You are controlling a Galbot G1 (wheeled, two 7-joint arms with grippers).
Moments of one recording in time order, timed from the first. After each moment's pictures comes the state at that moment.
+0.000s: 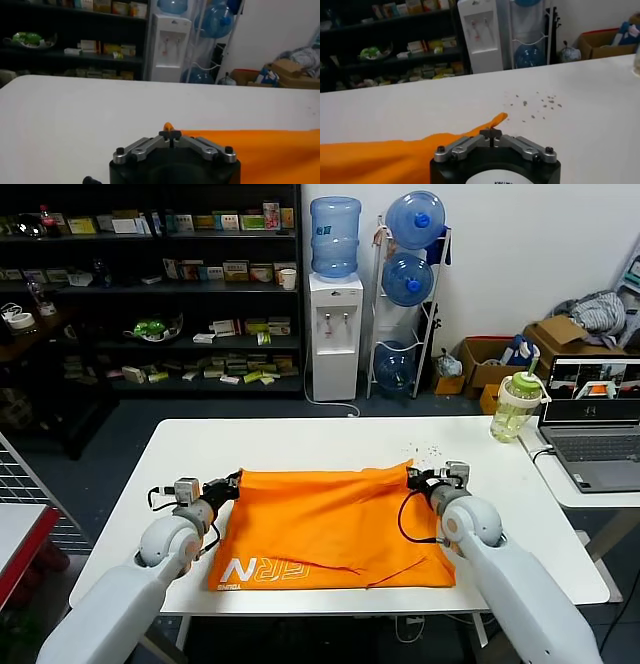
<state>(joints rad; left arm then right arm) 0.85 -0.95 -0.06 -1.56 -0.85 0.33 -0.21 -0.83 1.01 0.14 1.58 0.91 -0.54 0.30</state>
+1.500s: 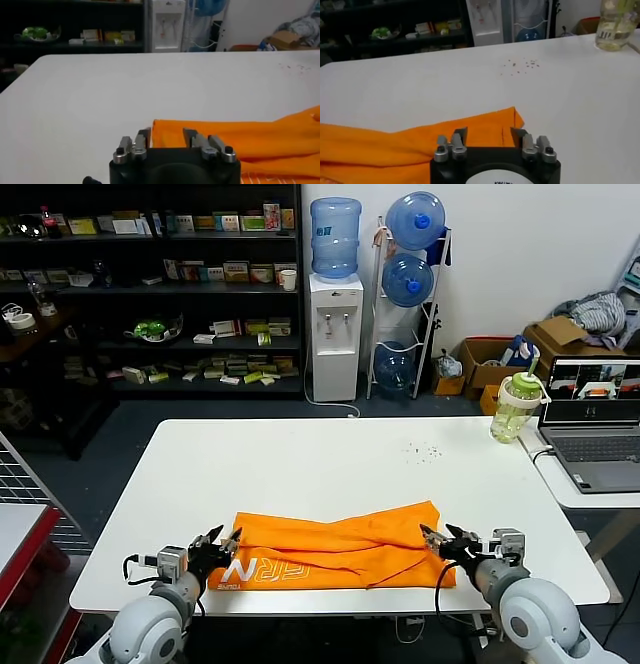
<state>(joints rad) 1.24 -0.86 -0.16 -1.91 -0.79 0.35 -0.35 -1.32 0.87 0.38 2.03 0.97 -0.58 0.35</state>
